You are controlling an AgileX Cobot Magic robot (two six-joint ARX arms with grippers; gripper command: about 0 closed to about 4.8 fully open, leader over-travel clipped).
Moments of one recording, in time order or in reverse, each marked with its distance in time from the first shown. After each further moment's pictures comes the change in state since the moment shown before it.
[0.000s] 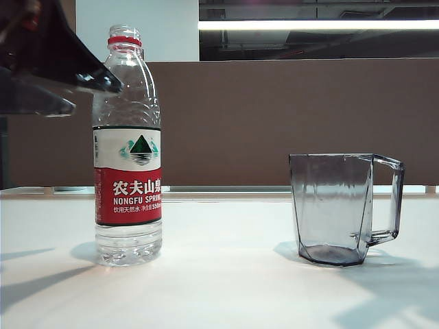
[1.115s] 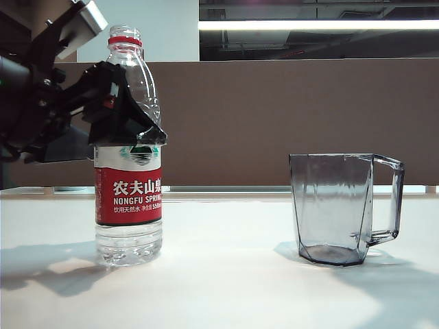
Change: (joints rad) left arm 0.000 0.476 0.001 0.459 0.000 -0.027; right arm 0.002 -0.001 0.000 -0.130 -0.056 0.000
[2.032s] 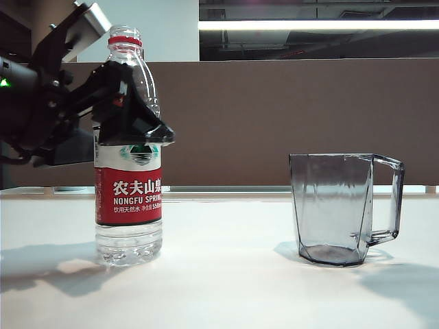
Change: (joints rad) left arm -0.019 0.051 0.000 0.071 0.000 -0.040; right arm 0.006 -0.084 0.000 -0.162 0.030 0.000
